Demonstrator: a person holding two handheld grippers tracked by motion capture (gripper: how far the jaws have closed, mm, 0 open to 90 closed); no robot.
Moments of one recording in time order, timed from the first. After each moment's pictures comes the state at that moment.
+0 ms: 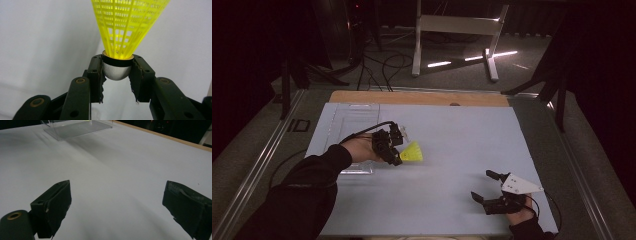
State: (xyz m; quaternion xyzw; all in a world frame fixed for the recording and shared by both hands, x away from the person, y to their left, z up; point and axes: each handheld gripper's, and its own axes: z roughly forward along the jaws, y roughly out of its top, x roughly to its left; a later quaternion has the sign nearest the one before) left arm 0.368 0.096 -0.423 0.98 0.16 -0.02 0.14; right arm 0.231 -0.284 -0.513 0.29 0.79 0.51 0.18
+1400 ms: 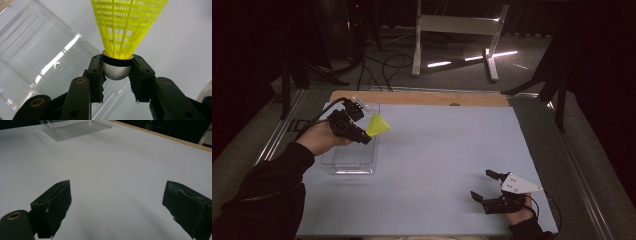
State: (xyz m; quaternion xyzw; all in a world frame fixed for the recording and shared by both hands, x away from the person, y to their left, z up) left arm 0.373 0.190 -0.357 0.92 0.35 0.03 0.18; right arm 0.232 -0.282 -0.513 0.29 0.79 0.51 0.18
